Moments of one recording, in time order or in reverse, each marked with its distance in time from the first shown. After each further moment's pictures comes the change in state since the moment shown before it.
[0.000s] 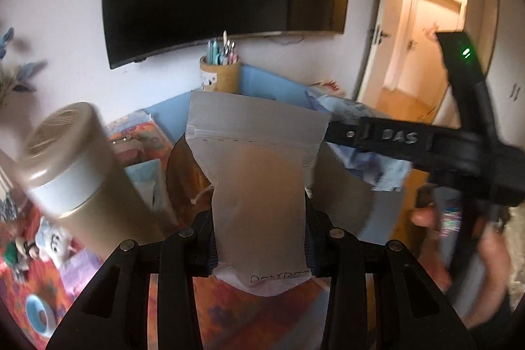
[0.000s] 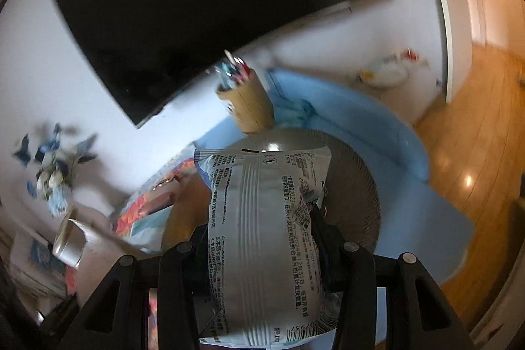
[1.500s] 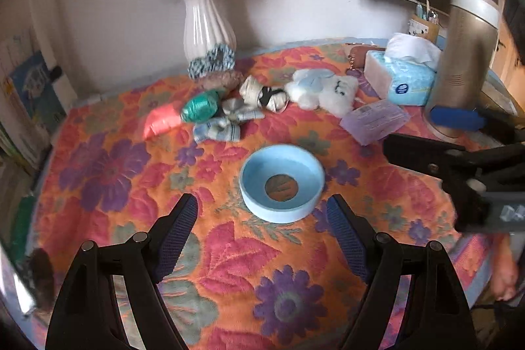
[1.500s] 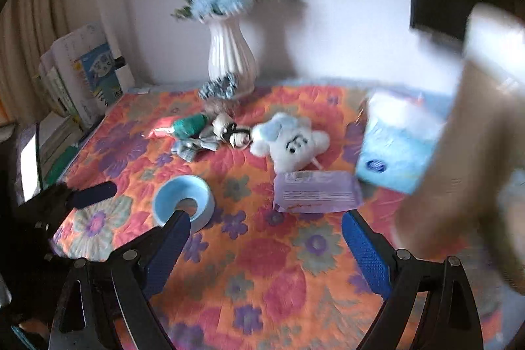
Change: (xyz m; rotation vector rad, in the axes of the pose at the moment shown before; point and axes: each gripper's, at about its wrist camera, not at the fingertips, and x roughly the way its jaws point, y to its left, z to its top) left arm -0.101 0.253 -0.186 -0.232 0.096 0.469; right arm 0.088 0.288 -0.218 -0.688 0.173 0.262
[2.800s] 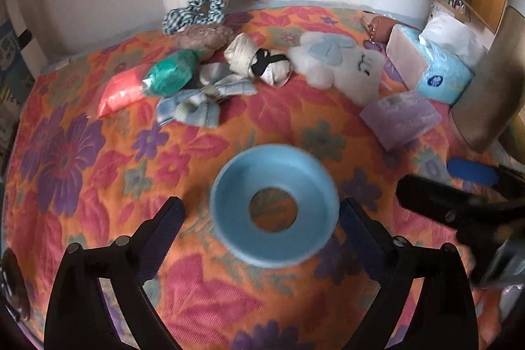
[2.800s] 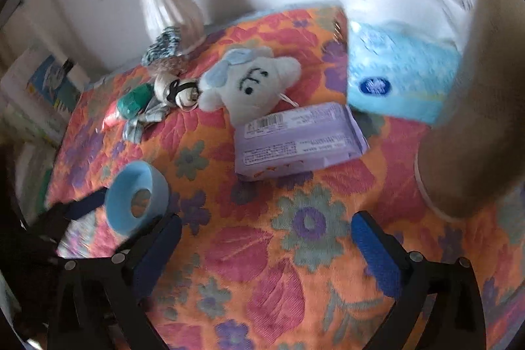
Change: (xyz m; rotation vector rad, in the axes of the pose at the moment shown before) left arm 0.063 0.001 0.024 -0.078 0.201 -0.056; right arm 0.049 -0.036 -0.003 0.271 0.248 -0.011
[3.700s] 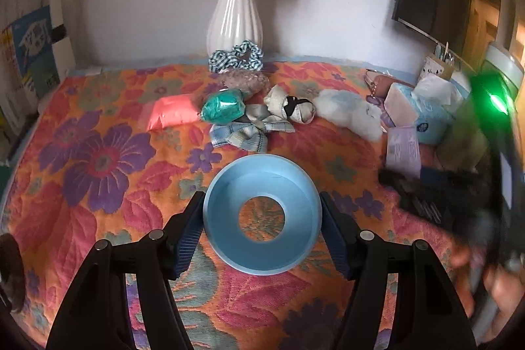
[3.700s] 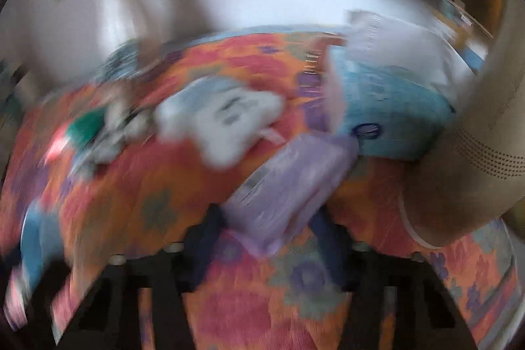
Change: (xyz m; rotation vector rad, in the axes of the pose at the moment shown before) left arm -0.039 0.047 -0.022 -0.091 -0.230 -0.051; right arm 0.015 0.039 0.005 -0.086 -0.128 -0.266
